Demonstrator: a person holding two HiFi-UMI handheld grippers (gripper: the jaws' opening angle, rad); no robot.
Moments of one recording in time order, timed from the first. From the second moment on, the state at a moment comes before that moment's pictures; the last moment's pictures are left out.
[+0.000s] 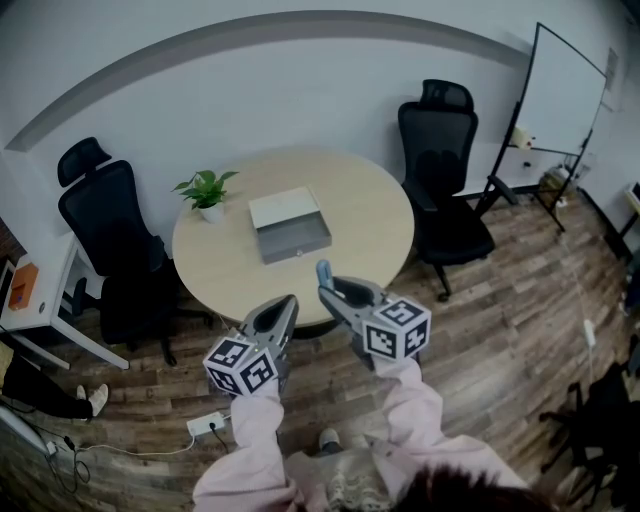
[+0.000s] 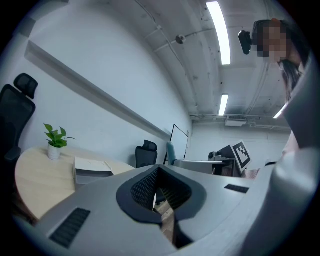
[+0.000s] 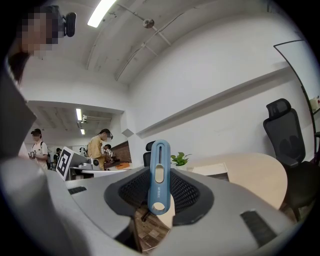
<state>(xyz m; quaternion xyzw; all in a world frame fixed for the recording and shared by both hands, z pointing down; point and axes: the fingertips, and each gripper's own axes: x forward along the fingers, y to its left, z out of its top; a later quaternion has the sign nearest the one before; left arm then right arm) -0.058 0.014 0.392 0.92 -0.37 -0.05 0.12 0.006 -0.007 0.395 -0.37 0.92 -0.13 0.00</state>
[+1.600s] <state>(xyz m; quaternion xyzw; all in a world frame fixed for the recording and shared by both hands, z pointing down) -0.084 -0.056 0.422 0.92 -0.36 -0.04 0.16 -0.013 -0.074 0.424 -0.39 0.90 -0.17 -0.01</state>
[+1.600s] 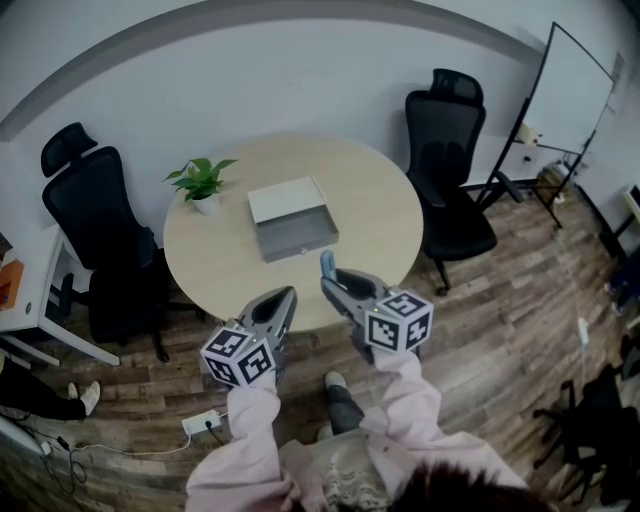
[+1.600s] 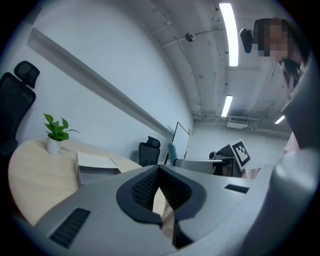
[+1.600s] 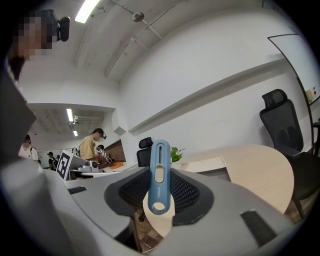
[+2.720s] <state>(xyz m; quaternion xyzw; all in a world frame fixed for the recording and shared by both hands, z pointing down) -0.059 -0.166 0.443 0.91 -0.36 -0.04 0.19 0.007 -0.184 0.447 -0.38 0.91 -0.19 -0.04</state>
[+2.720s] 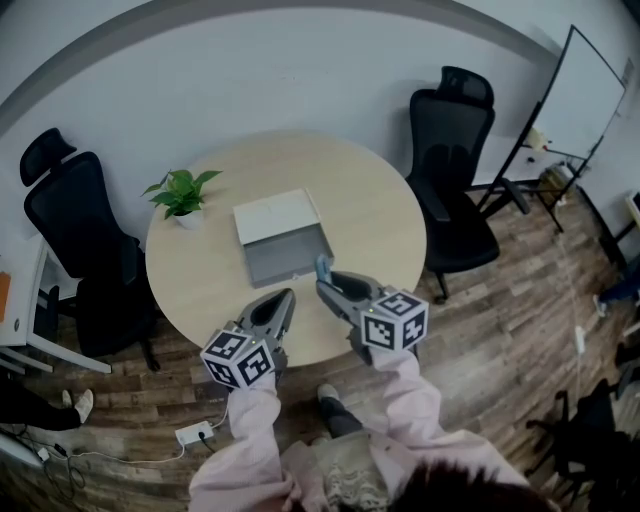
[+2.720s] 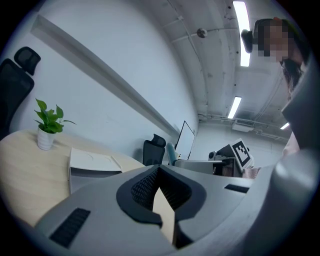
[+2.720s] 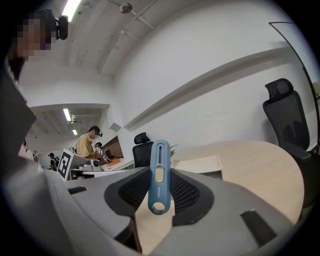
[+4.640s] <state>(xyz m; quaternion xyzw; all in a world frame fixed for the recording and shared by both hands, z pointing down) -0.056 -0.287 0.478 0.88 -0.42 -0.03 0.23 -0.008 -0.322 0.487 -0.30 0.92 -0.23 -0.10</state>
